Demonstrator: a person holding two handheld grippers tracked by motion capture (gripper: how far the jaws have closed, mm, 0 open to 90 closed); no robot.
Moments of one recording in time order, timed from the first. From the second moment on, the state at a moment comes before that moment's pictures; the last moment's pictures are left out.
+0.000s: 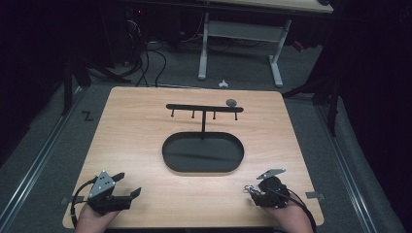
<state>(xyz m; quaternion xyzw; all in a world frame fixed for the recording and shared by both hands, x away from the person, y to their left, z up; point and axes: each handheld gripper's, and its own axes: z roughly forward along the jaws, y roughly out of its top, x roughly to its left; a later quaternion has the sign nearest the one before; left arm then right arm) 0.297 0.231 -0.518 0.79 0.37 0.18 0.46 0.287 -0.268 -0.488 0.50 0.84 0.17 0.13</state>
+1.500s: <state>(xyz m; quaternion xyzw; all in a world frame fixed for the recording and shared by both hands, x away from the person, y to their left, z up) 0.297 0.232 -0.518 0.79 0.37 0.17 0.47 0.329 -0.241 -0.489 0.45 0.89 0.05 0.05</state>
